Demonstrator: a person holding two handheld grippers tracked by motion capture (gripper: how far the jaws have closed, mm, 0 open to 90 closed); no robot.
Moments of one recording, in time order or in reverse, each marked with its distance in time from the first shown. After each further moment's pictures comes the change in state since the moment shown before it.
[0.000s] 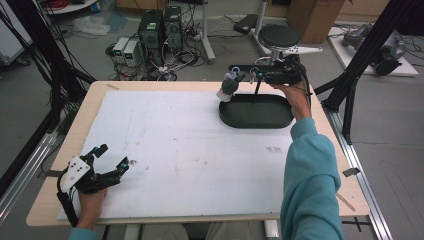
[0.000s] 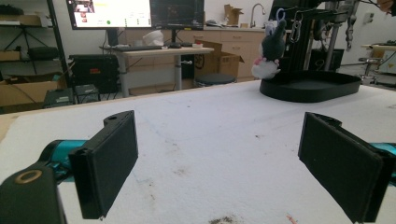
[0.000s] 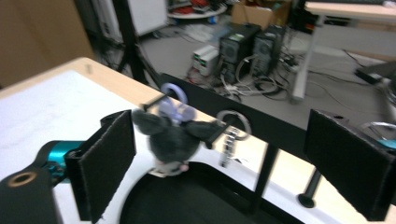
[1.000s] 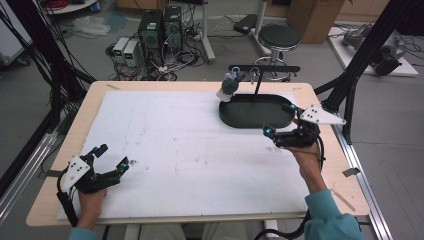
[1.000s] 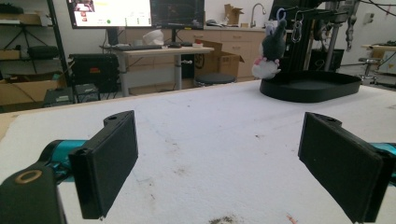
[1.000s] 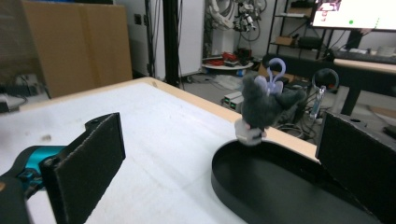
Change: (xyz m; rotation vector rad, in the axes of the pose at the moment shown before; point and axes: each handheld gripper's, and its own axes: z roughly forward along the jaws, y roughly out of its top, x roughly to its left) left arm 0.000 0.000 0.000 0.000 0.002 -0.004; right arm 0.092 -0.110 -0.104 -0.253 0.109 -0.090
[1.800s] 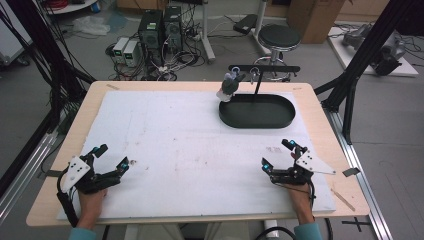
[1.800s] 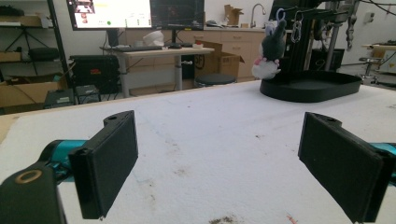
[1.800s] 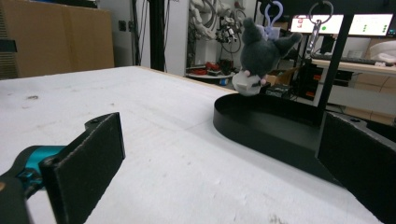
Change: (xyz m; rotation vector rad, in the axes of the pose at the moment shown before) left arm -0.001 0.000 0.000 -0.001 0.000 0.008; right arm 0.032 -0.115 -0.029 -0.081 -0.086 -0.022
